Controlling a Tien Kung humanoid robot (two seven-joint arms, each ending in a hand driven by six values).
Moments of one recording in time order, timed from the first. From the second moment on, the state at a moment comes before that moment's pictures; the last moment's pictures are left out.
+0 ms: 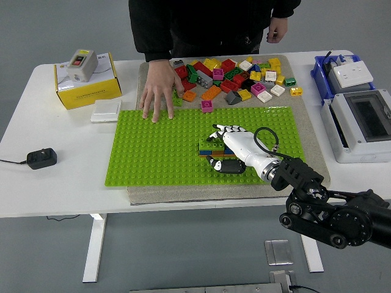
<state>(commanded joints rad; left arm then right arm) 0.01 0.14 -1.61 -0.18 2.10 0.04 0.04 0.71 -0.24 0.27 1.16 -1.66 -0.39 -0.17</state>
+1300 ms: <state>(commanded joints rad) 0.02 0.14 -1.61 -0.18 2.10 0.04 0.04 0.71 -0.22 0.24 1.10 -1.64 -0.38 -0.16</state>
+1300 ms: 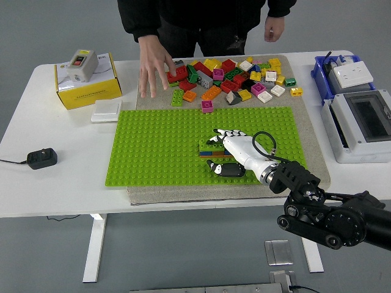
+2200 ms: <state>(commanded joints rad) 0.04 0.11 -1.72 -0.18 2.20 0.04 0.03 0.62 -0.32 0.56 1.28 -1.63 -0.42 -0.11</state>
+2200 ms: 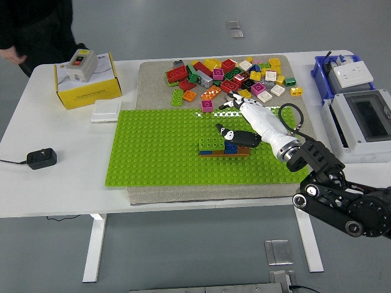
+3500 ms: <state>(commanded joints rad) 0.05 0.16 -1.73 -0.18 2.15 0.04 0.05 0.22 -0.29 0.99 1.37 -1.69 -0.53 -0.05</state>
